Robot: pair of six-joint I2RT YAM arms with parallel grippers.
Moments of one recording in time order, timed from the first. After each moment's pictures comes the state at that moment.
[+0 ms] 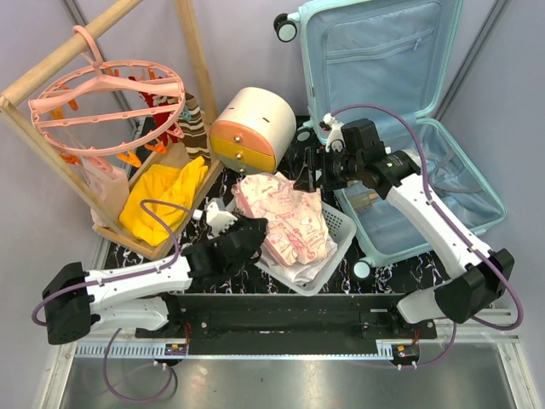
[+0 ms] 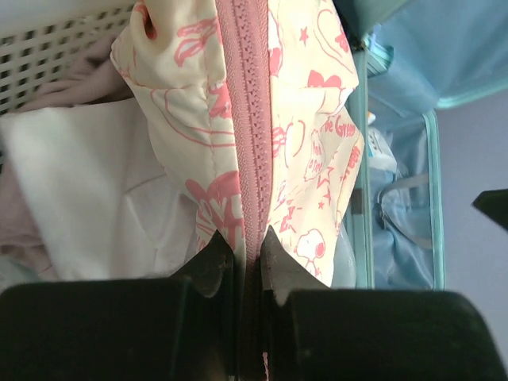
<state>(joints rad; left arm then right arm) -1.11 1.10 0.65 -0.12 -0.81 -1.41 0.52 1.41 1.47 -0.74 -0.37 0.36</state>
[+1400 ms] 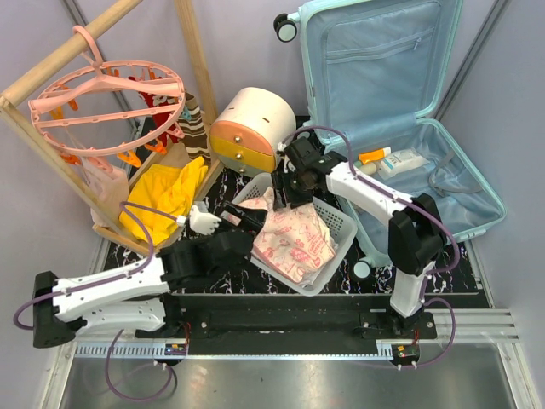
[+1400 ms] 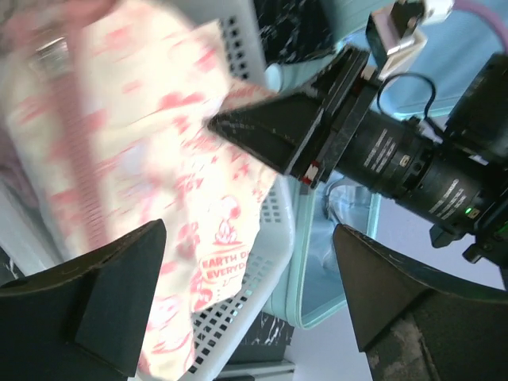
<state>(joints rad) -1.20 0.99 0.82 -0.55 -0.82 -1.78 0.66 1.87 1.54 -0.72 -0.20 0.39</state>
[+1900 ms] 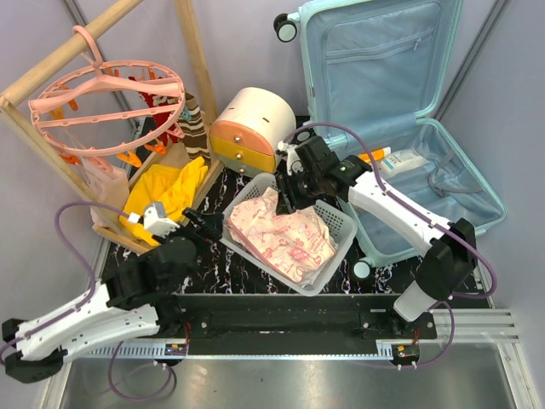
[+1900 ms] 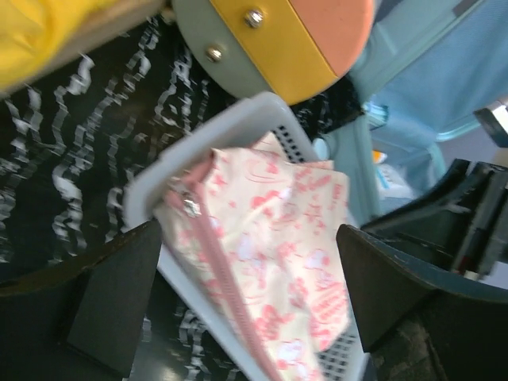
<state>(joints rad) -1.10 0.55 0.70 -0.65 -0.92 -1.22 0.70 1.61 1.48 -0.76 -0.31 0.29</state>
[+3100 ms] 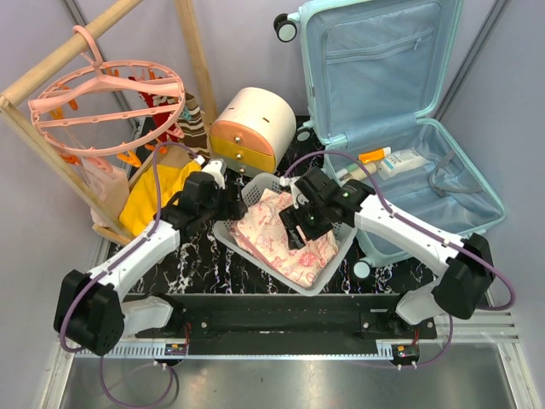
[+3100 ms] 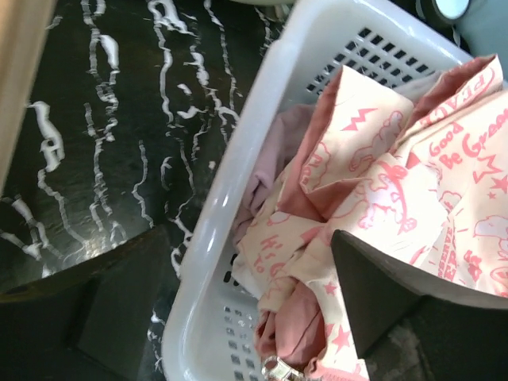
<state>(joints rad) -0.43 1.16 0.77 -0.27 0.03 -0.38 0.83 1.49 1.27 -0.89 -0.21 0.24</state>
